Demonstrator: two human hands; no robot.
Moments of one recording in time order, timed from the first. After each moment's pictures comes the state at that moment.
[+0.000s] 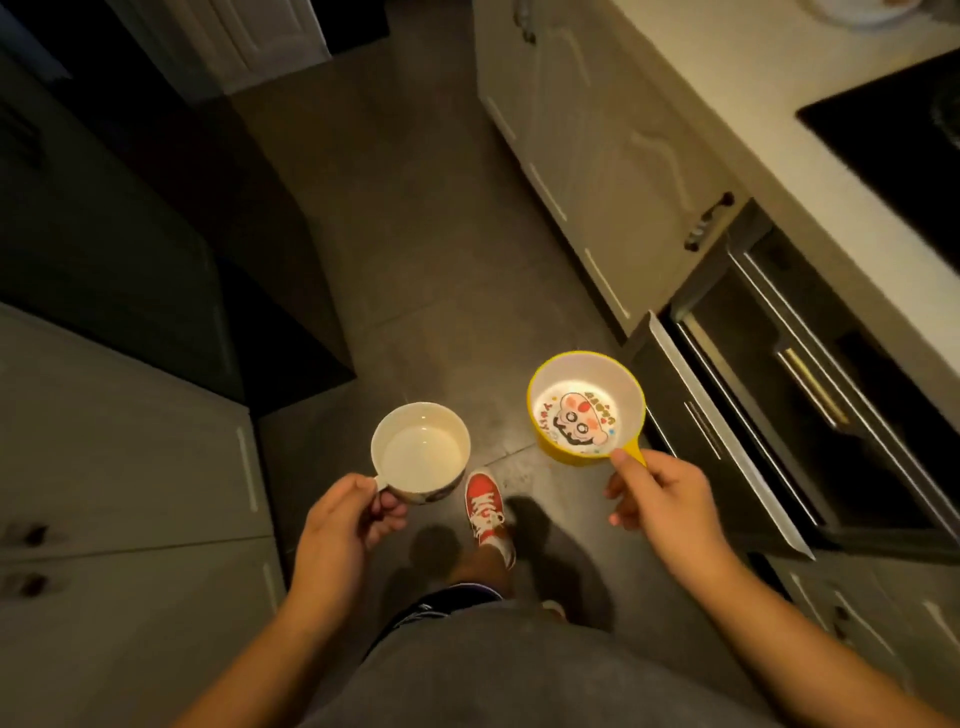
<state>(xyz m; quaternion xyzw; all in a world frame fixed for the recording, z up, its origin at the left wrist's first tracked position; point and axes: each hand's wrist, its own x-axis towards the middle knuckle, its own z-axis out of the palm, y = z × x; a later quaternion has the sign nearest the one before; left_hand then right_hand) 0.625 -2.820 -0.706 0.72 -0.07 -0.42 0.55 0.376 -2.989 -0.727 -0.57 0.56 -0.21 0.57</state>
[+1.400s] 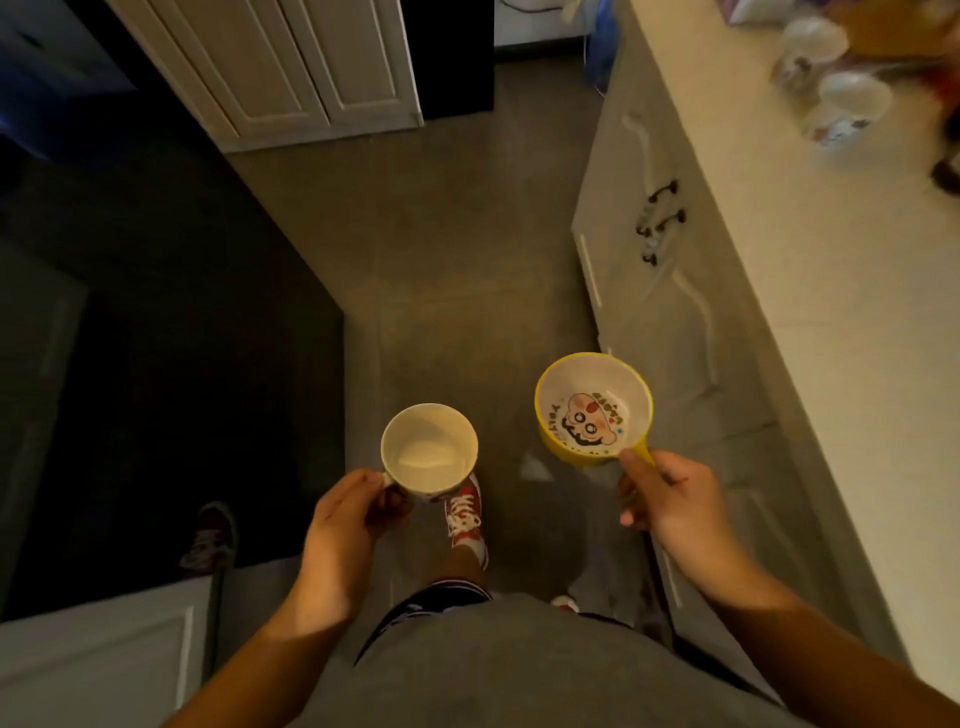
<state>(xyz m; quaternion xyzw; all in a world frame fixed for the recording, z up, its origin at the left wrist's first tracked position) 0.965 -3.326 -0.714 0.74 -0.03 -0.34 0.58 0.763 -3.561 -0.728 -0.65 0.48 -0.13 0.57</state>
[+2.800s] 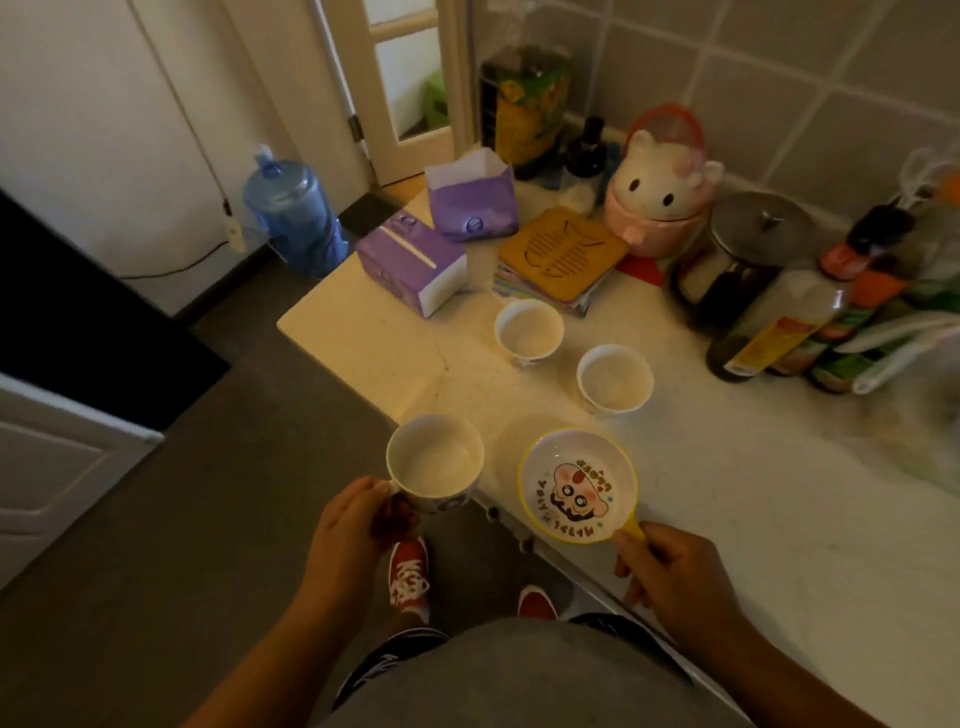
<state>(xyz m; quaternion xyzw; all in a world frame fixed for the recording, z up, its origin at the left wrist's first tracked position) 1.201 -3.963 -0.663 0.65 -0.26 -0.56 0.45 0.906 -3.934 -0.690 -0.53 0.70 -0.25 0.42</state>
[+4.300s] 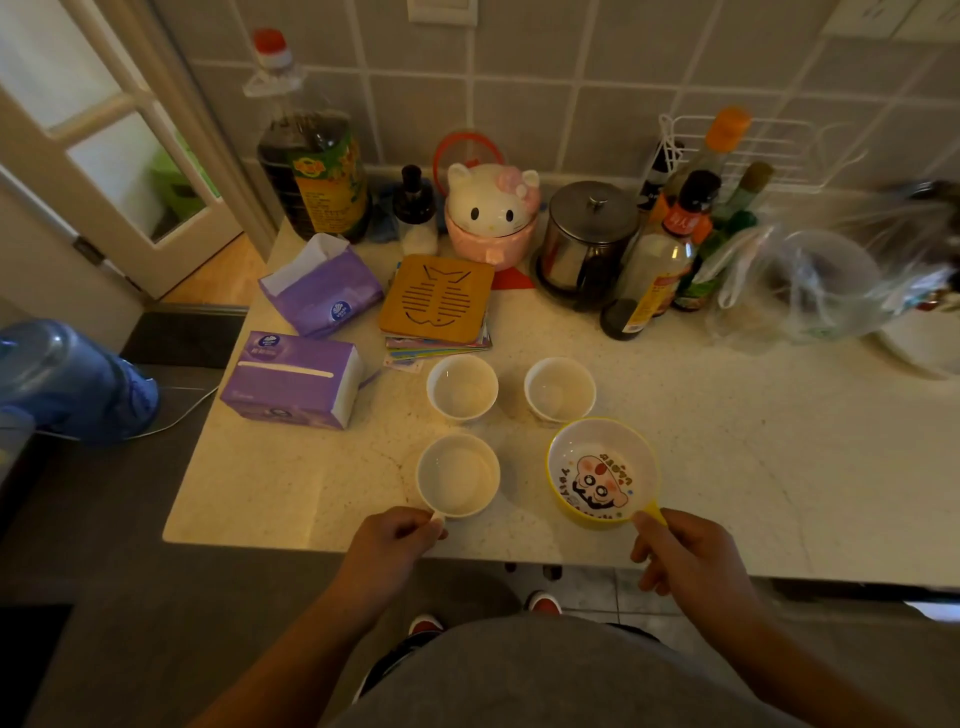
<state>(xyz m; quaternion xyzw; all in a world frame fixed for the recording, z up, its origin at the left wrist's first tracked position) 1.236 -4.121 -0.713 0.52 -0.62 -0.58 0.07 0.989 -3.926 -0.680 -0.25 0.84 -0.38 0.32</state>
